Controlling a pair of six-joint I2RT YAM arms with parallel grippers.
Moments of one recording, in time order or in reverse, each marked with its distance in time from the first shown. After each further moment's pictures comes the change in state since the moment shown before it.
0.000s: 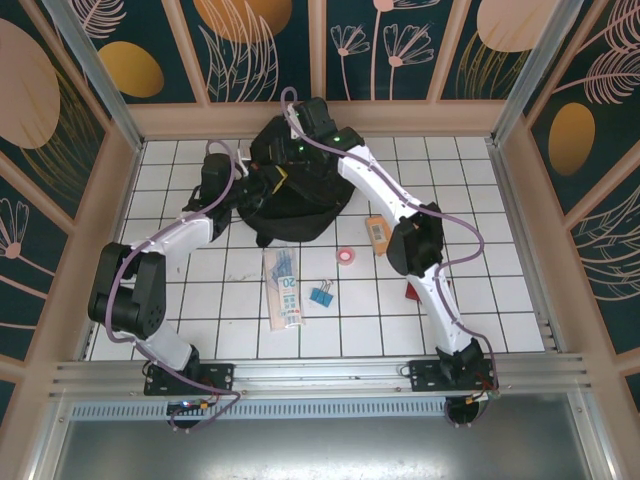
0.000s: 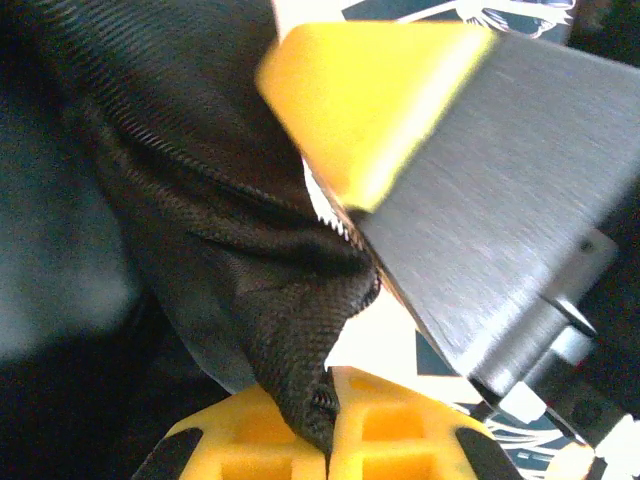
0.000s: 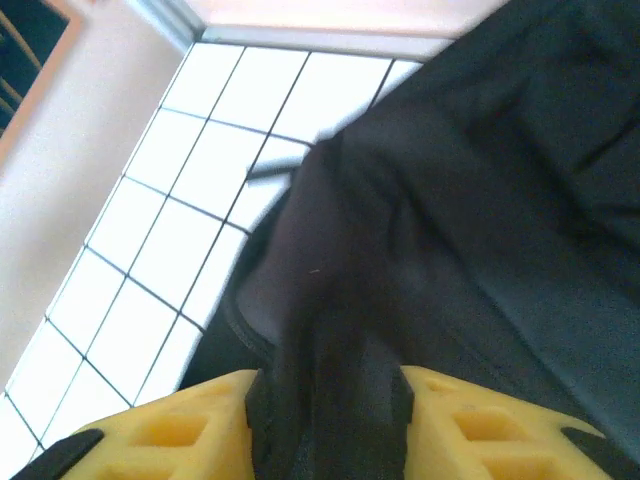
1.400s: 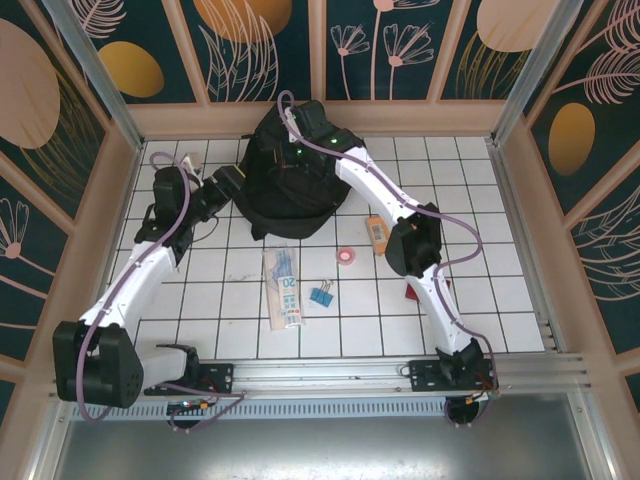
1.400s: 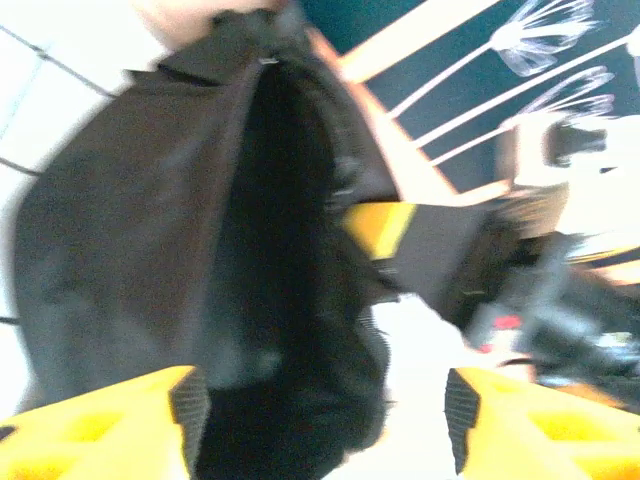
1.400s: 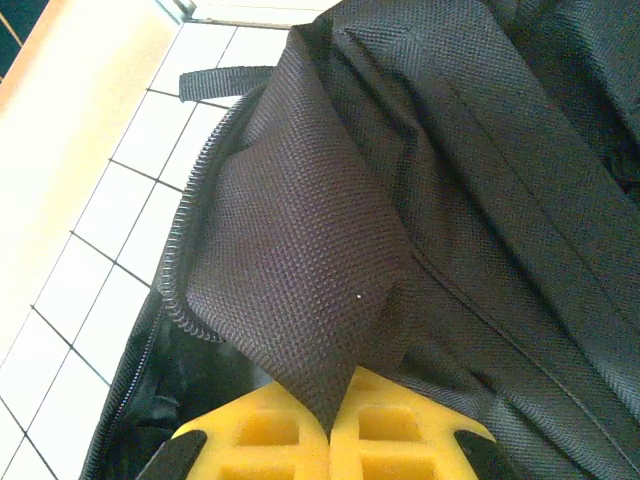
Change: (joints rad) left arm 0.146 -0.400 -0.135 -0.286 -0.164 0.274; right arm 0.010 0.017 -0.002 -0.013 -0.006 -0.006
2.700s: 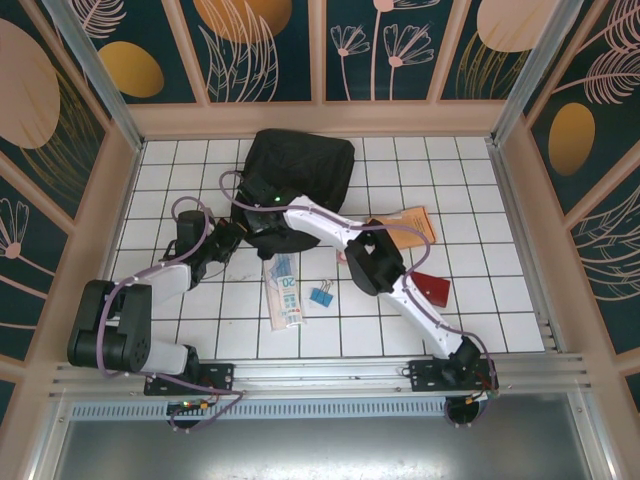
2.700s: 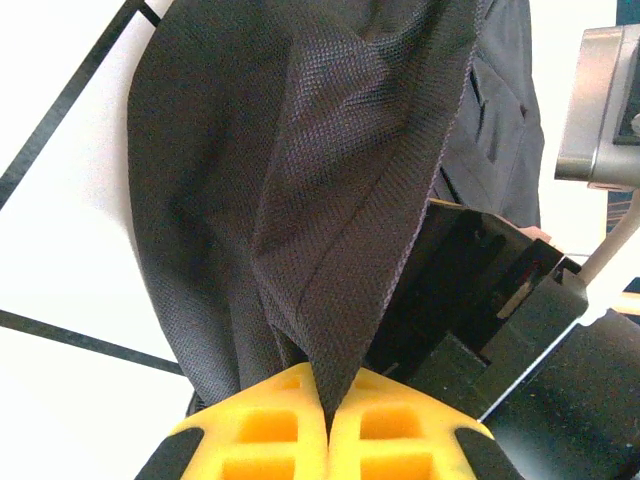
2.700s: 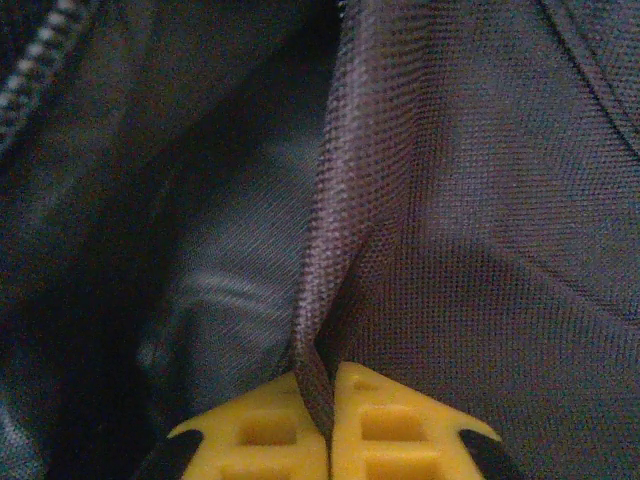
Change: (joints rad) left arm 0.013 0.172 -0.369 0.264 0.003 -0.164; right arm 0.246 0.201 -0.119 0.043 0.358 -0.058
